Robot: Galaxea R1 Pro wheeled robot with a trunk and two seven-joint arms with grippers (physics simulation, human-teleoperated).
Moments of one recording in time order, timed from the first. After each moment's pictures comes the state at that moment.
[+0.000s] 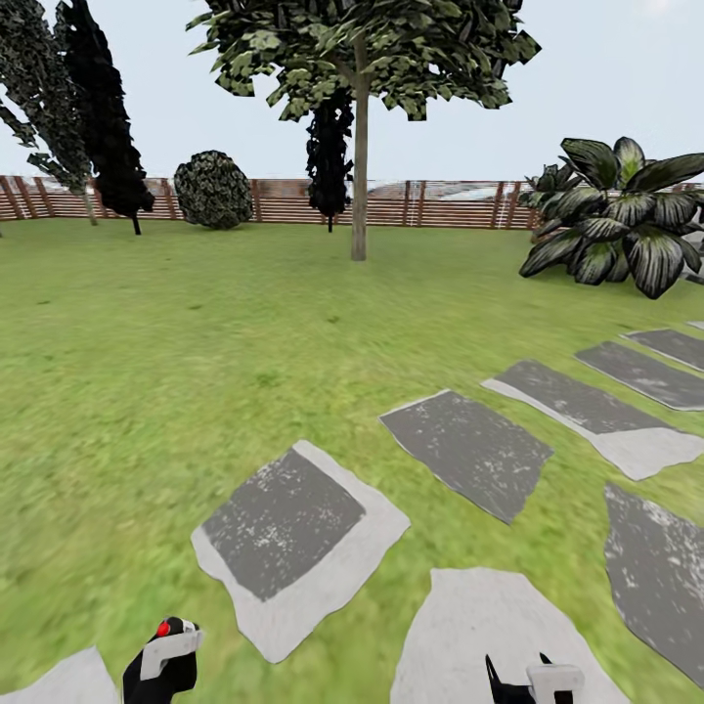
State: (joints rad) left arm -0.08 0.04 0.15 -0.81 0.02 -0.30 0.00; right arm -0.17 -0.10 0.00 -0.47 0.00 -0.54 0.00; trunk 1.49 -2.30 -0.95
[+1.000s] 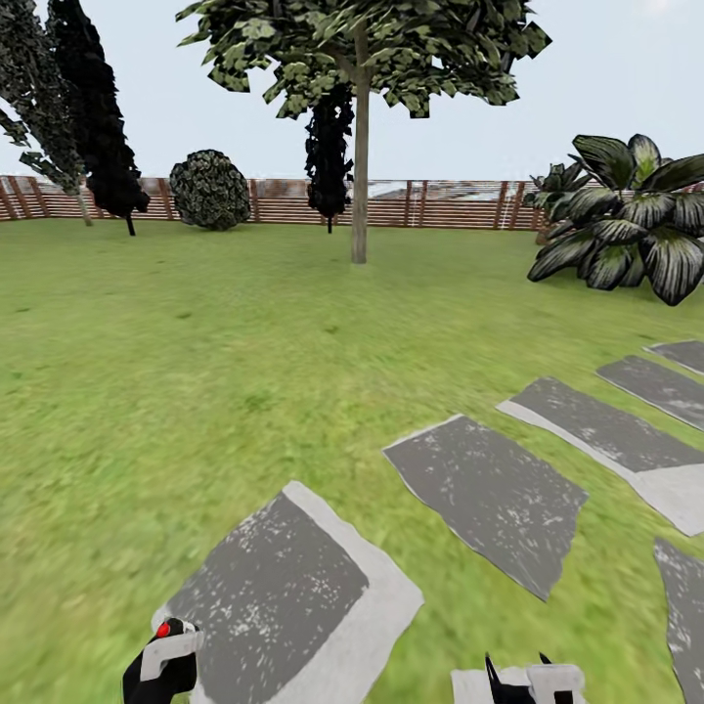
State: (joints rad) left arm -0.08 0.04 0.15 -0.81 0.02 -0.30 0.00; right arm -0.17 -0.10 0.00 -0.47 0.00 -0.54 0.00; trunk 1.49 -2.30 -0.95
